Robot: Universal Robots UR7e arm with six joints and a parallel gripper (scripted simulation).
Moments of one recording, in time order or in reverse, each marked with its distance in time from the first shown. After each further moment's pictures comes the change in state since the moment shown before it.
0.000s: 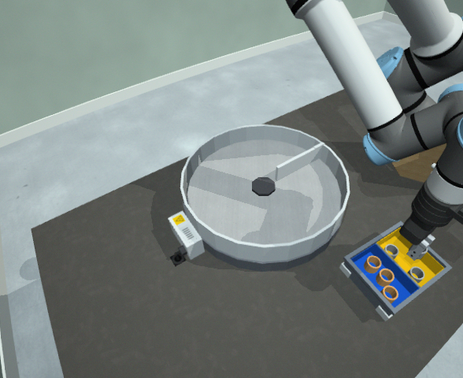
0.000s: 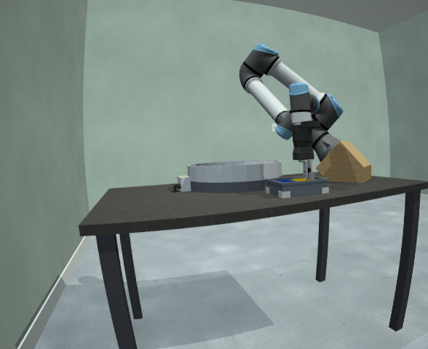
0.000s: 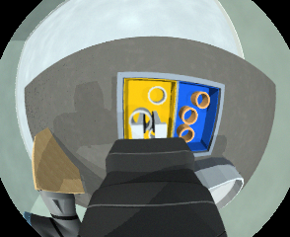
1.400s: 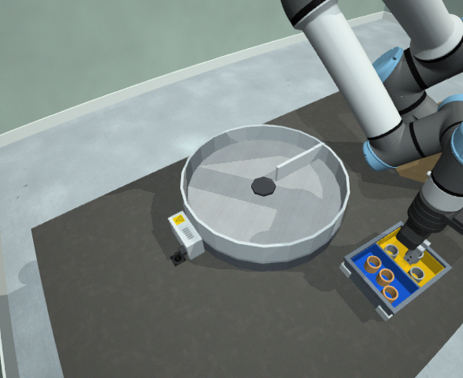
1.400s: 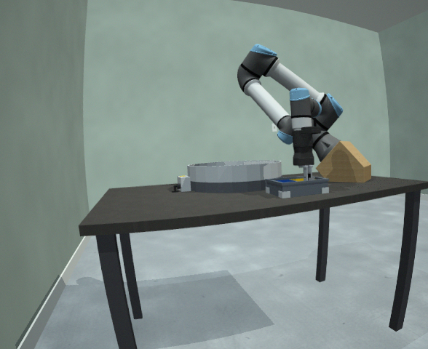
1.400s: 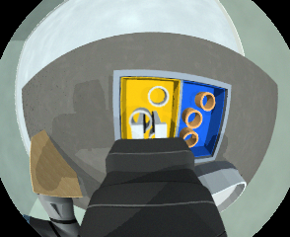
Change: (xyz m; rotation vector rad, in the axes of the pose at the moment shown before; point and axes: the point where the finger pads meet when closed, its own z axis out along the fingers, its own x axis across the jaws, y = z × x) arm 0.000 0.000 0.020 0.000 0.000 0.000
